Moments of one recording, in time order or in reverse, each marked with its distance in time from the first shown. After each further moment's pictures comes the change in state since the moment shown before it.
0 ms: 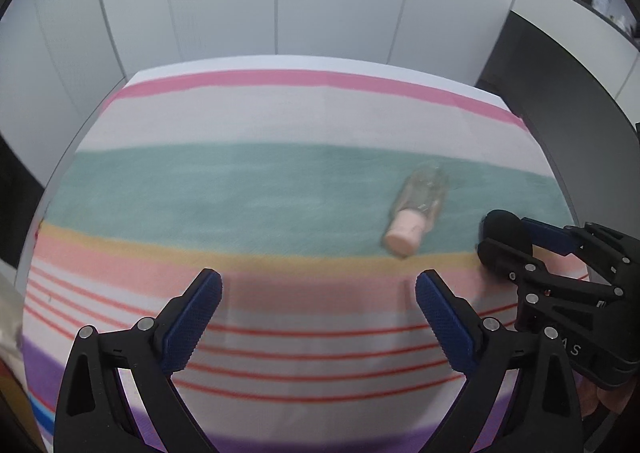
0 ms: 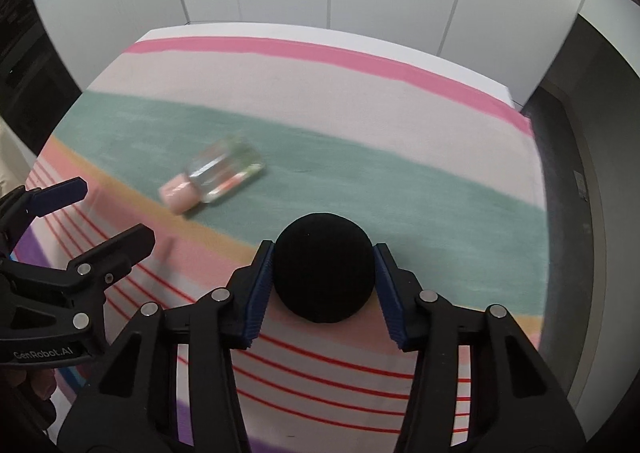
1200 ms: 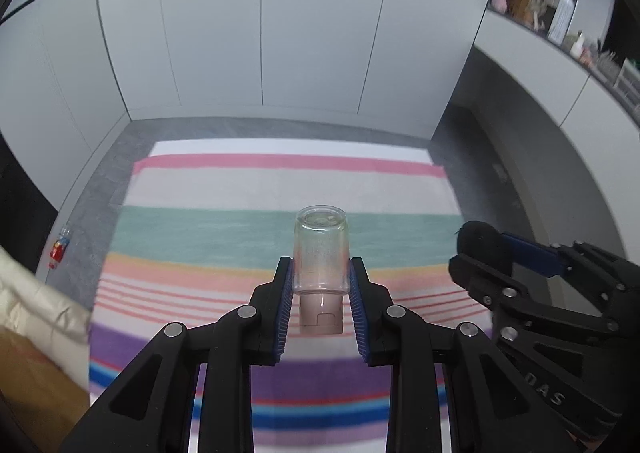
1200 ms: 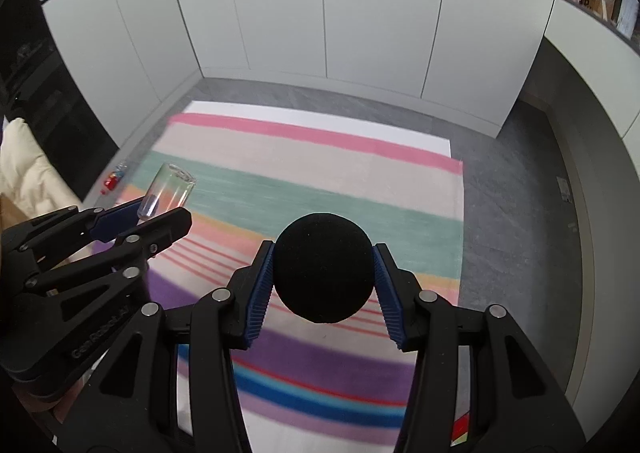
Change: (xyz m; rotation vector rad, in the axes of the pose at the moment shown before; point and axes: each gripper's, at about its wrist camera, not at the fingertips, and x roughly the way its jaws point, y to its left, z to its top) left arm -0.182 -0.042 0.021 0.003 -0.095 -0.038; right arm -0.188 0.005 0.007 0.046 -0.112 0.036
